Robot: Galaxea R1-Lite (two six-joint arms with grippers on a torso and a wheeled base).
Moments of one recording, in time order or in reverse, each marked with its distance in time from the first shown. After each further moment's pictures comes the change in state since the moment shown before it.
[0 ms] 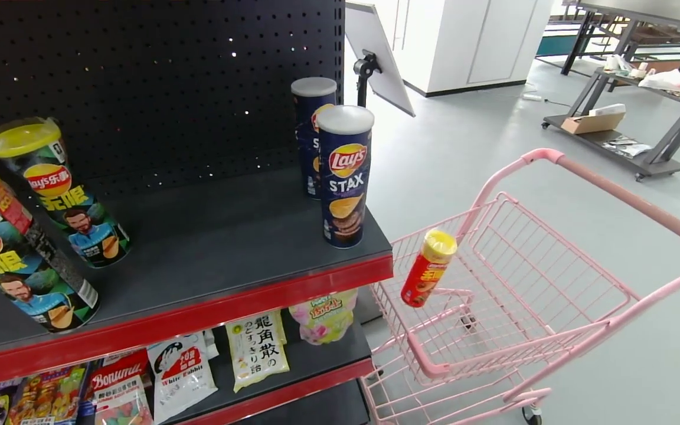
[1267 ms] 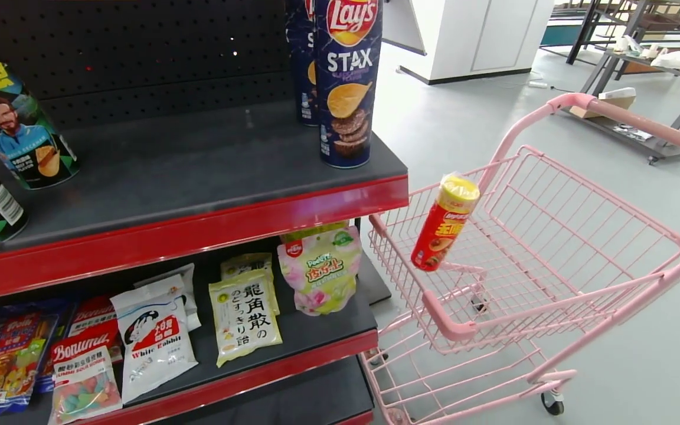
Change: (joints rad) left arm -0.001 0.000 -0.005 0.000 0.000 0.000; right arm 0.000 -0.012 0.000 0.000 0.000 -0.024
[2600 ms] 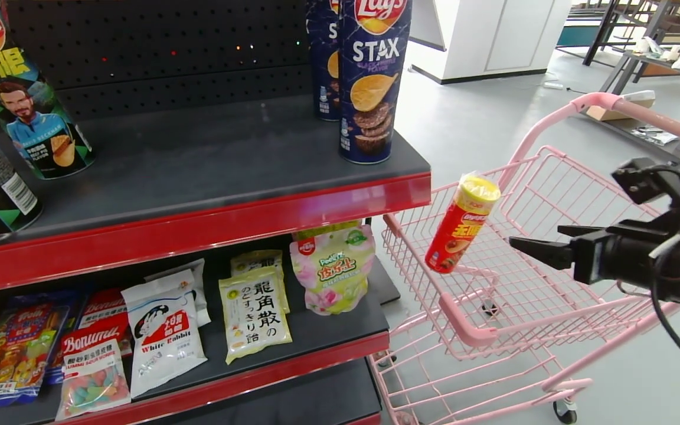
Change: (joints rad) left arm 0.000 0.036 -0.009 0.005 0.006 -0.001; right arm -0.003 1.276 -0.304 -0.825 0.579 0.187
